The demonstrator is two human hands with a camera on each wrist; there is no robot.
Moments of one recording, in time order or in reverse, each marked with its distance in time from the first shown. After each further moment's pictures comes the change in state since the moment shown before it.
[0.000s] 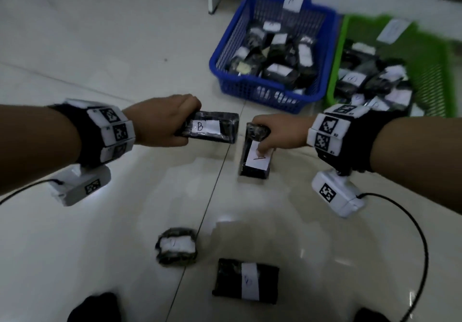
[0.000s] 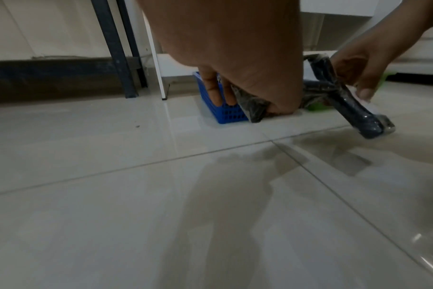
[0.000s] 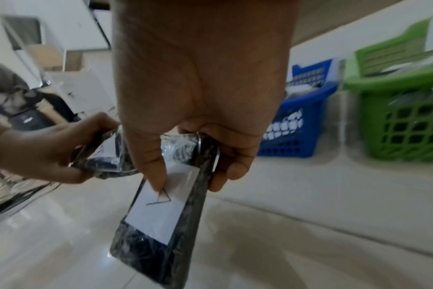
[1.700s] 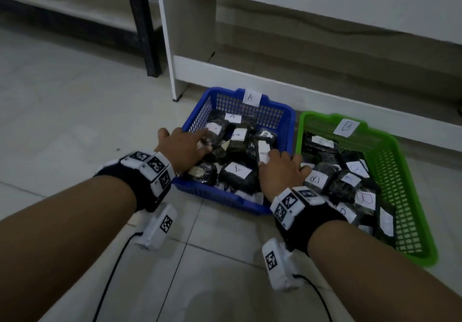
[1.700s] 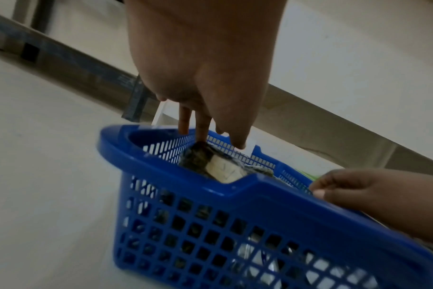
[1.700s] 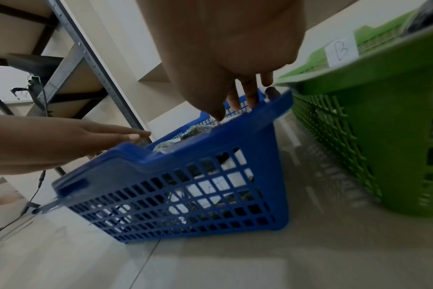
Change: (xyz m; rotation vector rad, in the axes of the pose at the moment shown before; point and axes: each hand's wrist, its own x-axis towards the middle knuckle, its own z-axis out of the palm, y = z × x) left_hand 0.225 -0.017 -0.008 -0.022 0.086 -0.432; right_hand 0.082 0.103 -0.078 -0.105 0.739 0.607
